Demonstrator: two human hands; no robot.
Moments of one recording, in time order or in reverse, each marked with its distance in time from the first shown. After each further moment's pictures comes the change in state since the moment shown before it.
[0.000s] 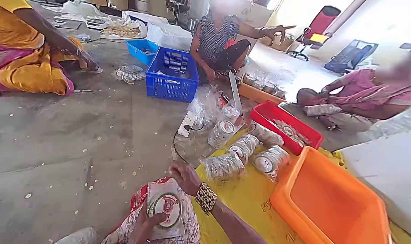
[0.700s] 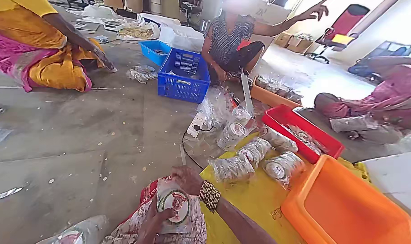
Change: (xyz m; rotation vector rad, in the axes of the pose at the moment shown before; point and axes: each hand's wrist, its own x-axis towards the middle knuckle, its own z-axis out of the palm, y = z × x) left_hand 0.001 -0.004 0.000 -0.019 0.009 0.019; right_hand 0.016 -0.012 0.006 -0.133 -0.254 -0.039
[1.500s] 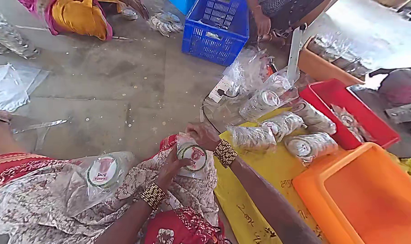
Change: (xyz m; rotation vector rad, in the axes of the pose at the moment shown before) left_hand -0.001 0.004 -0.001 -0.033 -0.075 0.058; right_hand 0.010 -0.015 0.003 -0.018 -0.005 -0.029
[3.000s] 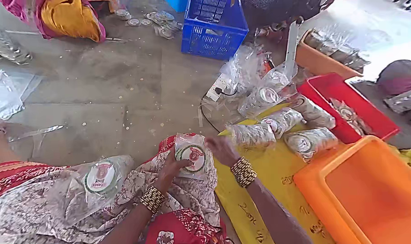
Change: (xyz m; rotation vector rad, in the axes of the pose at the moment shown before) left_hand -0.001 0.002 0.001 0.003 0.052 -0.081; right_hand -0.072 0.029 0.014 0.034 0.235 0.223
